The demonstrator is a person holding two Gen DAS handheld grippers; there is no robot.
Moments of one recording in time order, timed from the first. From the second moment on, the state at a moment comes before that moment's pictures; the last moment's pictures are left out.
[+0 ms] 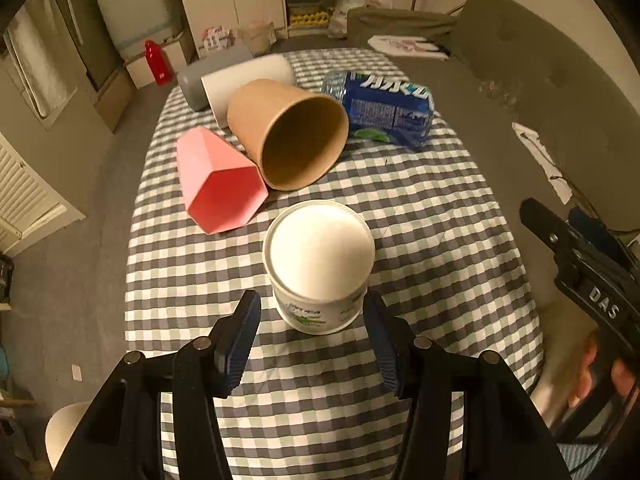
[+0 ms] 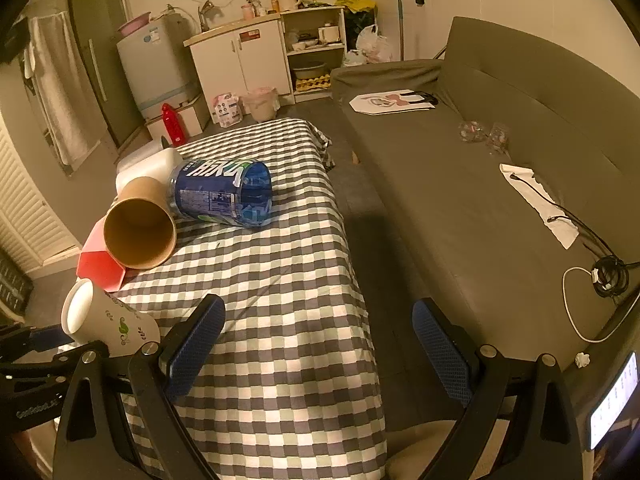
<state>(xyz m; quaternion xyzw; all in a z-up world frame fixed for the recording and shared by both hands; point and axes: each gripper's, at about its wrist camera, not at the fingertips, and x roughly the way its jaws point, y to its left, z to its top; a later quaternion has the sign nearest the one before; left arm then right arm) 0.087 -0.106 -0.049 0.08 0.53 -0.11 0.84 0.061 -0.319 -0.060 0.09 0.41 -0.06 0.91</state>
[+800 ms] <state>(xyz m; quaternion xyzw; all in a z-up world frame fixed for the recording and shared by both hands) 0.005 -0.031 -0.031 0.00 0.31 -0.07 0.95 0.001 -0.227 -0.031 -0.01 0.30 0.01 0.95</state>
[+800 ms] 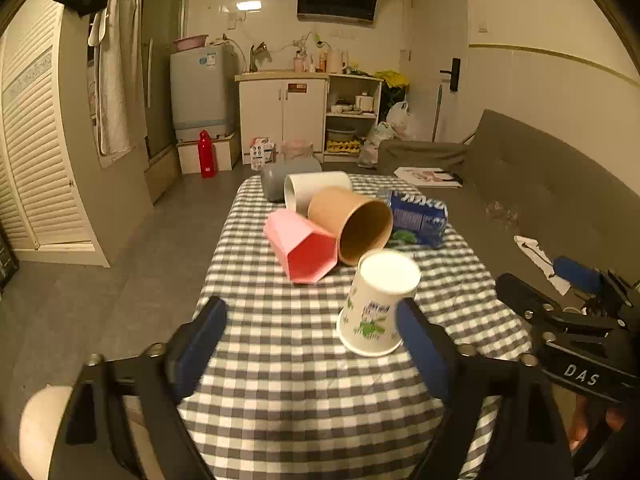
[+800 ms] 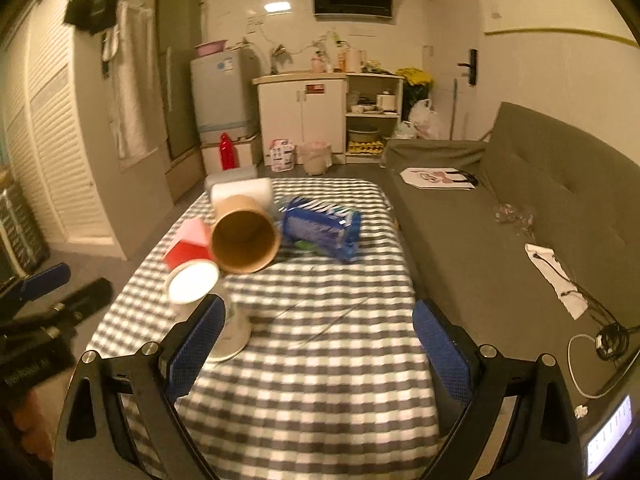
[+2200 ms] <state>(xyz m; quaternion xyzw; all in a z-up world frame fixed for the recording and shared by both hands) 0.003 -0.002 -0.036 -0.05 0.29 0.00 0.96 0.000 -0.215 -0.043 -0.03 0.30 0.01 0.95</state>
